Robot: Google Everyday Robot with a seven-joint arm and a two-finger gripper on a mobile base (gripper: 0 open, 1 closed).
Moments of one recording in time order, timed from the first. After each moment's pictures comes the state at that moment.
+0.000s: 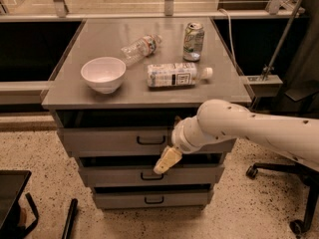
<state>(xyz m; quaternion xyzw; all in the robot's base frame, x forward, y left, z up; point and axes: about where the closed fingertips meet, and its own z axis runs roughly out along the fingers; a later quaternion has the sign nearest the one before) 0.564 -0.037 0.658 -0.55 0.77 0.11 0.30</state>
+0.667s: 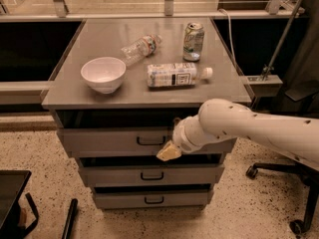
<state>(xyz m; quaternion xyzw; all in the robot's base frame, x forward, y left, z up) 0.564 -0.037 0.658 -0.55 0.77 0.11 0.30</state>
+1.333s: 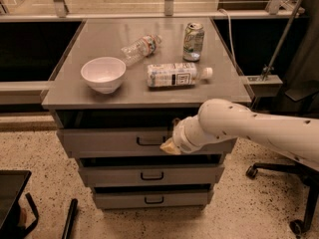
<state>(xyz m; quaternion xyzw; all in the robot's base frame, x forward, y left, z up) 0.564 -0.037 0.658 -0.55 0.77 0.11 0.30</state>
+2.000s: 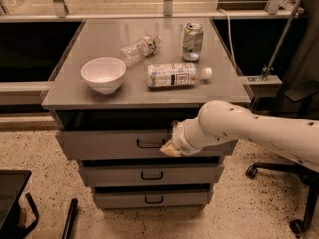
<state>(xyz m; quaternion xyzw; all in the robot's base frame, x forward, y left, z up) 0.556 -0.035 0.665 -0.55 0.77 0.11 0.30</state>
